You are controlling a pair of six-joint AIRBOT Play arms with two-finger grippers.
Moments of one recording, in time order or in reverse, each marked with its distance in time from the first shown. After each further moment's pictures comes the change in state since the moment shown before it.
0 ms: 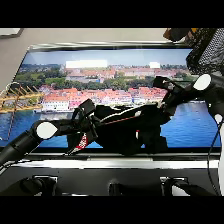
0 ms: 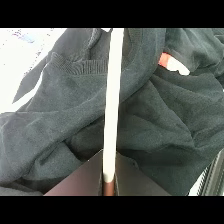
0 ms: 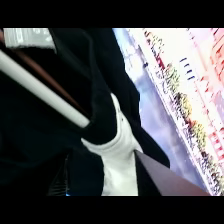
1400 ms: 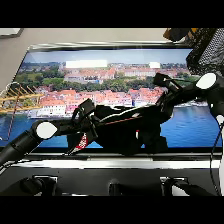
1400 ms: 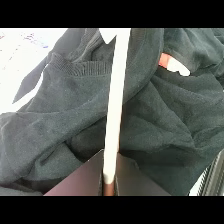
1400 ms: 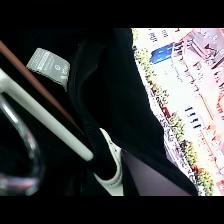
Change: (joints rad) left arm 0.000 0.000 0.000 -0.003 0.002 0.002; right arm 0.000 0.019 0.000 0.159 0.064 -0.039
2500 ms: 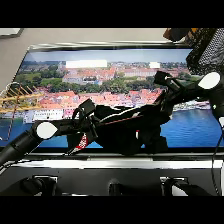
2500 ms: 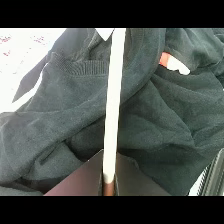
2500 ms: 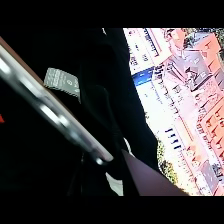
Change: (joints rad) left arm 0.000 0.000 0.000 0.003 -0.002 -0.001; right arm 0.000 0.032 0.000 0.034 -0.006 -0.019
